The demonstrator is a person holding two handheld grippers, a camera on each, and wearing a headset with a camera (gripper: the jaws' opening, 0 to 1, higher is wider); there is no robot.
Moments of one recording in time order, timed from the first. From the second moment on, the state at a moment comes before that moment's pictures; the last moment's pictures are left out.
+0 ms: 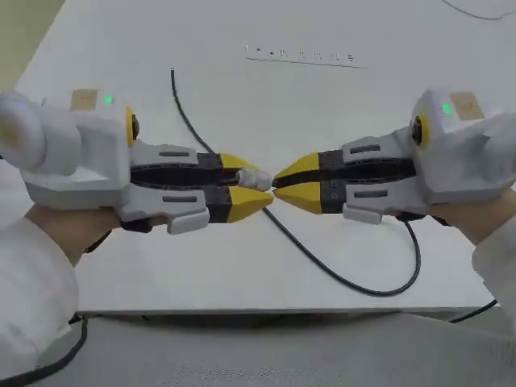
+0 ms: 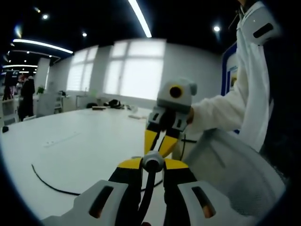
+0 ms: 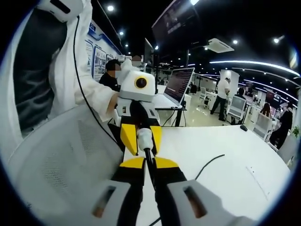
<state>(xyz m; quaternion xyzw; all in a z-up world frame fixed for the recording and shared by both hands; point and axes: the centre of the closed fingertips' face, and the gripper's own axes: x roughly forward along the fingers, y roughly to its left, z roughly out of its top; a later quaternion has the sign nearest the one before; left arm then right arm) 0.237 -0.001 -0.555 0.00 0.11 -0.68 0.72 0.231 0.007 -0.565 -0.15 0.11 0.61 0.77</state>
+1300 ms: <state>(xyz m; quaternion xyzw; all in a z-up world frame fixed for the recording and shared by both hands) 0.232 0.030 -0.487 0.01 0.08 -0.63 0.77 0.228 -0.043 -0.532 -0.16 0.10 0.55 0.81</state>
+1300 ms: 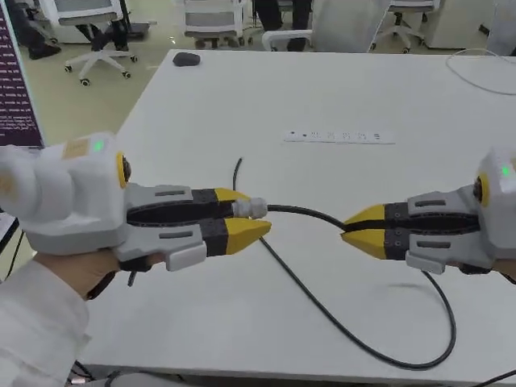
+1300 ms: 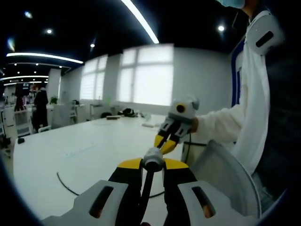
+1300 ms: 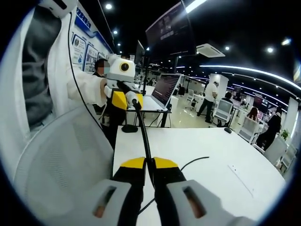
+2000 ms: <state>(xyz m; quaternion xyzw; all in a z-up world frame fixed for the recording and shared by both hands) 0.209 -0.008 -0.479 0.01 0.06 -0.68 0.73 0.214 -0.010 -0.488 -0.20 0.07 0.58 0.79</state>
